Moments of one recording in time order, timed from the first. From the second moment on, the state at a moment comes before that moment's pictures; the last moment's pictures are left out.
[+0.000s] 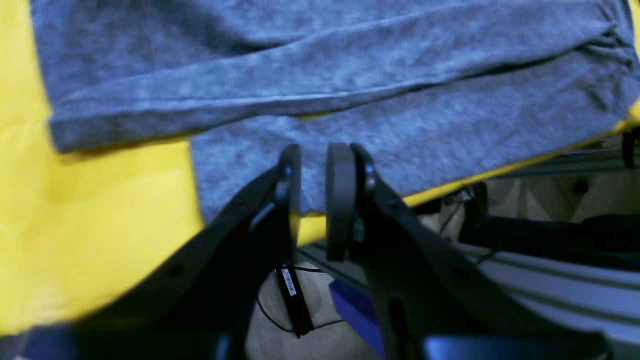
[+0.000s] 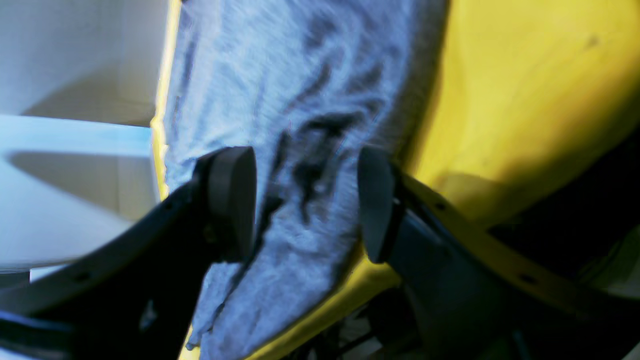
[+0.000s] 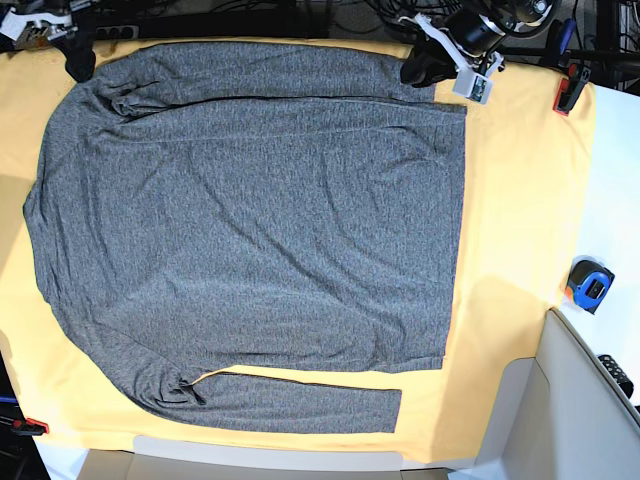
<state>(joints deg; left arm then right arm) 47.2 -28.7 5.1 116.8 -36.5 -8.8 25.2 -34.7 -8.5 64.3 101.6 81.3 23.8 -61.4</state>
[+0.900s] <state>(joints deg) 47.1 -28.8 5.1 116.5 -36.5 -8.6 25.2 -32.5 -8.5 57.5 94.9 79.5 23.8 -60.8</state>
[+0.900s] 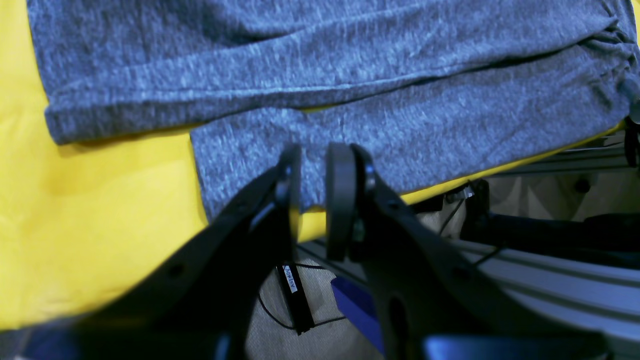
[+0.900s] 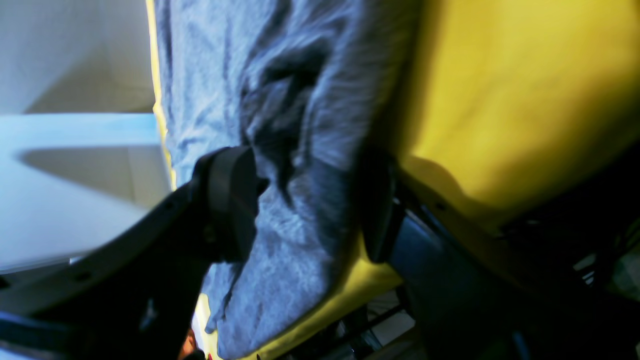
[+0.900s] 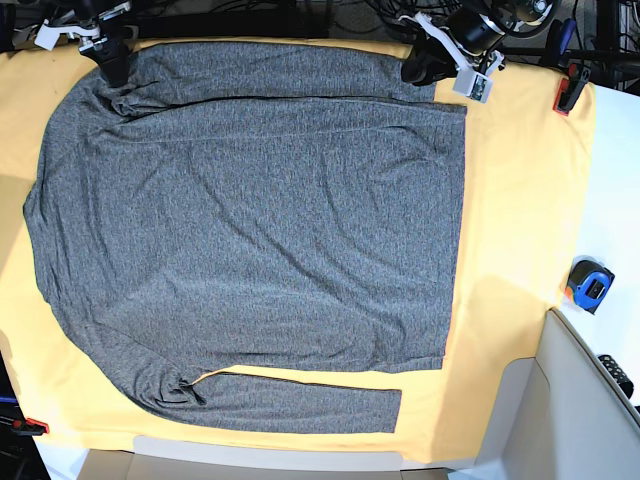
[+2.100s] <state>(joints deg) 45.1 -29.1 -16.2 103.2 -79.5 -20.6 45.1 -31.1 -8.1 53.8 95.2 68.4 24.7 -59.7</state>
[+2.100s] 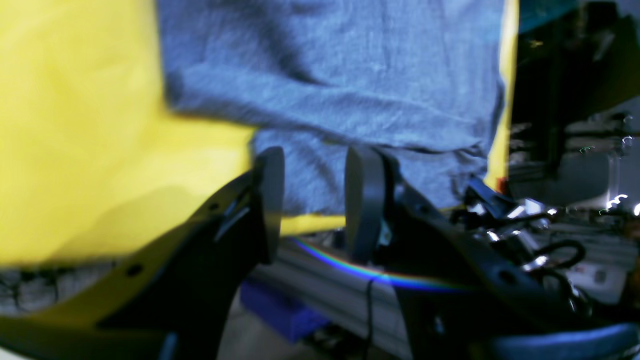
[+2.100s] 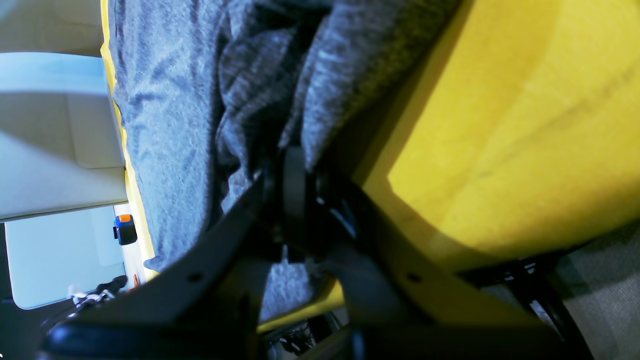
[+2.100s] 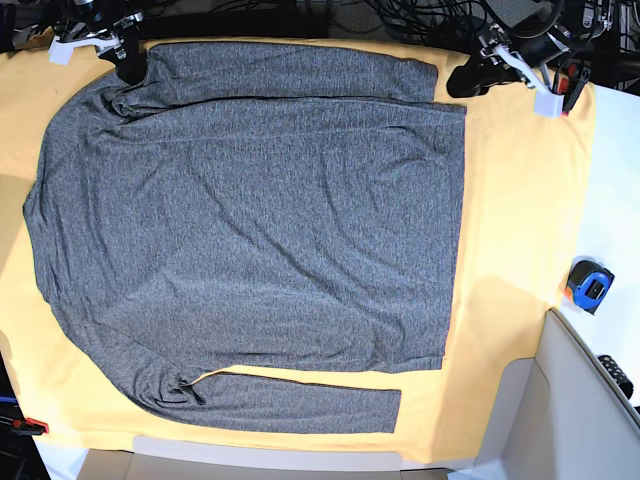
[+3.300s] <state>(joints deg) 36.9 -25.4 -11.5 95.0 -74.4 -21.2 55.5 -30.8 -8.1 53.4 95.2 68.2 24.7 -59.7</state>
